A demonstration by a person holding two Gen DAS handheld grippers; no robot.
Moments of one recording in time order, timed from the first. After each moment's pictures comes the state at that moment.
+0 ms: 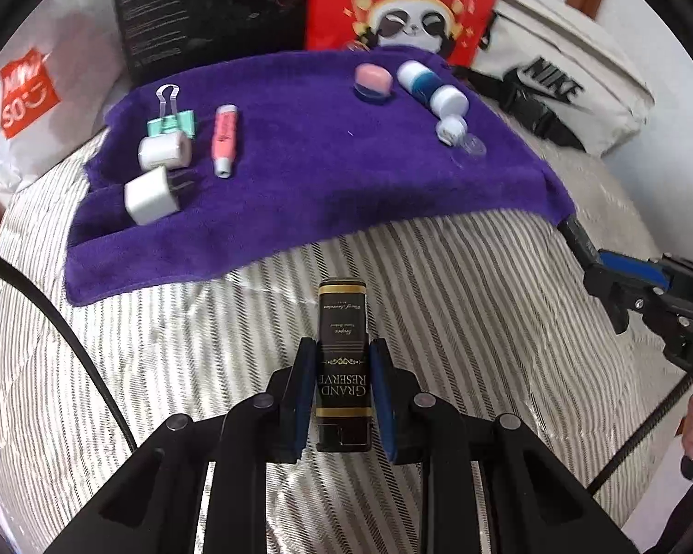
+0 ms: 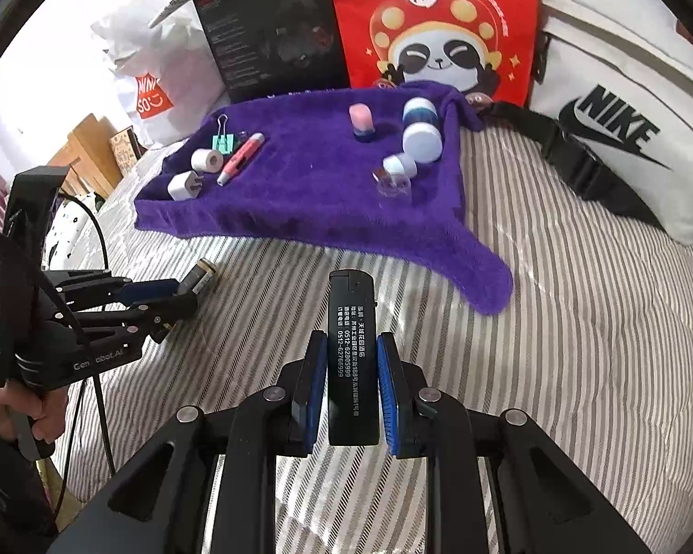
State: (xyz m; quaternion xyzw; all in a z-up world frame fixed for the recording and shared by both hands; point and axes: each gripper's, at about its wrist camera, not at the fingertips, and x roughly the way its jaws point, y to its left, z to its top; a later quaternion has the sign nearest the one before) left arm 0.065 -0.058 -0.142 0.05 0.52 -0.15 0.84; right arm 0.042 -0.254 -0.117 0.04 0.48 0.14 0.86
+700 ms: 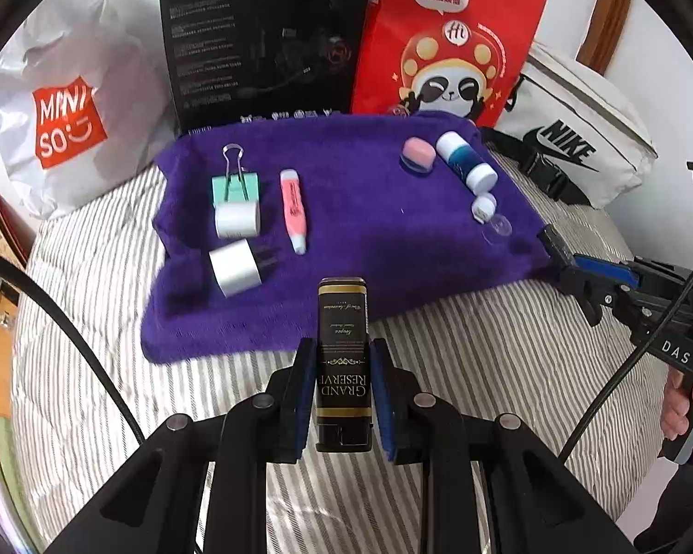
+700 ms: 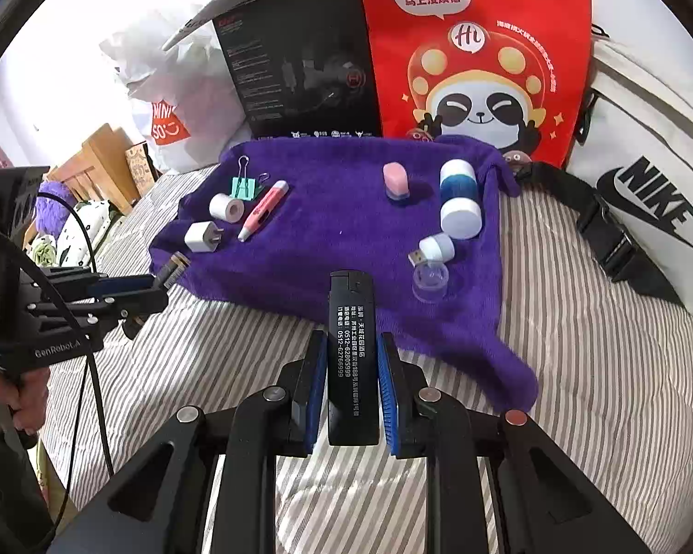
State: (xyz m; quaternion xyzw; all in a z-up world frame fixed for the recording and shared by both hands) left arm 0.100 -0.019 -0.094 0.03 0.49 -0.14 0.86; right arm 0.089 -0.232 -0.092 0.03 0.46 0.16 0.87
